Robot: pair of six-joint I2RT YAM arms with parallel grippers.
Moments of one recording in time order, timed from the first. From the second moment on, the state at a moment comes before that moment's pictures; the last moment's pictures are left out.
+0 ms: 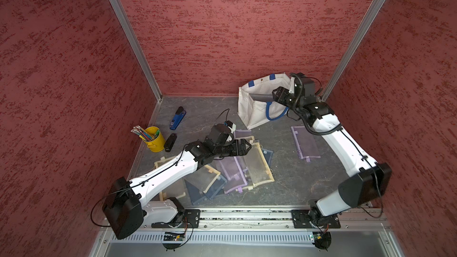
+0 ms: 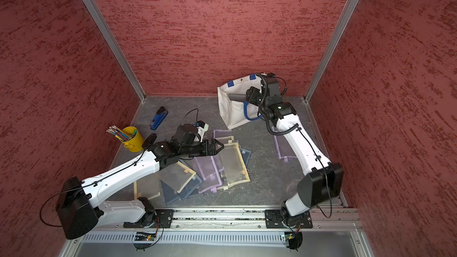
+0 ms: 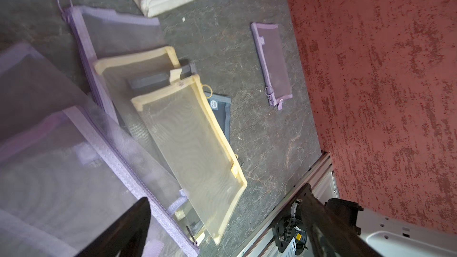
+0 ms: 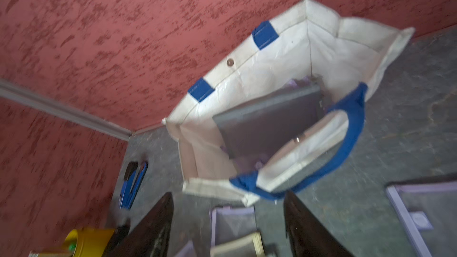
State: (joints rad) left arm -0.75 1.28 0.93 -0.36 0.23 -0.80; right arm 0.30 1.45 1.48 -0.50 -0.04 0.58
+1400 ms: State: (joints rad) left arm -0.81 1.74 0.88 0.13 0.34 -1.15; right arm 0.31 1.43 0.47 0.11 -0.71 0.69
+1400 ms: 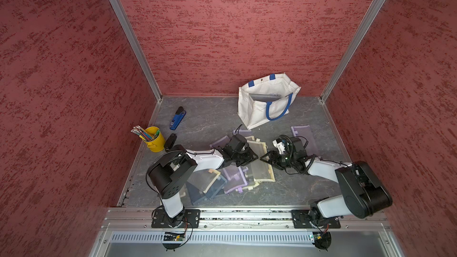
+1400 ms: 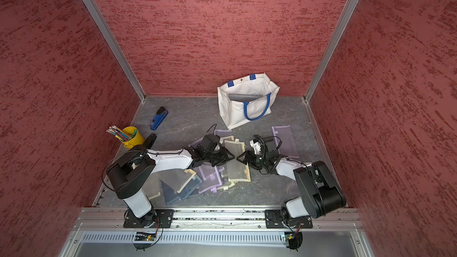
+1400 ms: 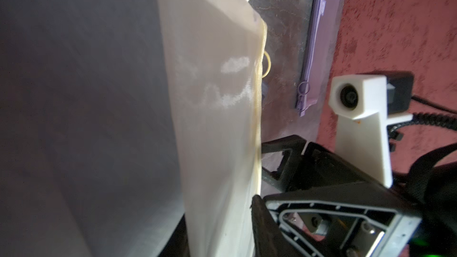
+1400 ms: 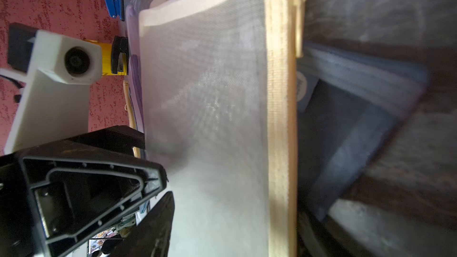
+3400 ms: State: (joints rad) left arm -0.45 1.31 0.94 0.27 0.83 -0.94; right arm 0.35 1.33 1.14 0.10 -0.89 0.81
